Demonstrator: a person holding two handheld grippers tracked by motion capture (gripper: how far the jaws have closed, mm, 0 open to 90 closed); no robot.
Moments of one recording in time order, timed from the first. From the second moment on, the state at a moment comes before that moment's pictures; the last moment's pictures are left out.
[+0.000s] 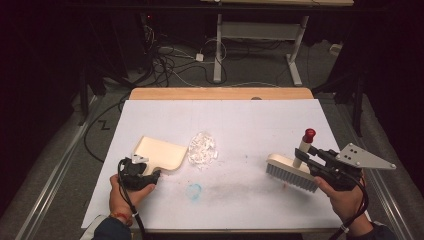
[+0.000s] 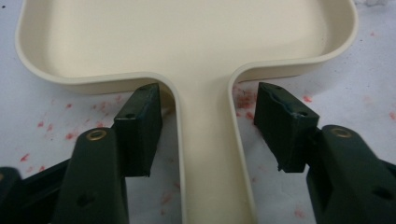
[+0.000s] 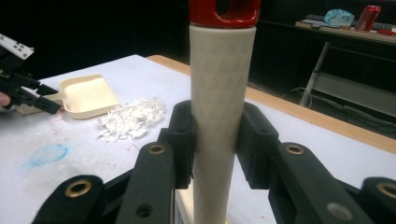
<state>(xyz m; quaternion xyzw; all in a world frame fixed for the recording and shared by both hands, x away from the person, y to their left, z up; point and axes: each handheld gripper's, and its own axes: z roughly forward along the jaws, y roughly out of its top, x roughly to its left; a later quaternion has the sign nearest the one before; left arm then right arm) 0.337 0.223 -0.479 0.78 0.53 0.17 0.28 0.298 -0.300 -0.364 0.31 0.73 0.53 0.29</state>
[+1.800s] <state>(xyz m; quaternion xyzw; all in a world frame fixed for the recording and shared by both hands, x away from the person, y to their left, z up) 0.281 0.218 -0.443 0.88 0.39 0.11 0.25 0.315 -0.293 -0.376 0.32 0.73 0.53 0.28</state>
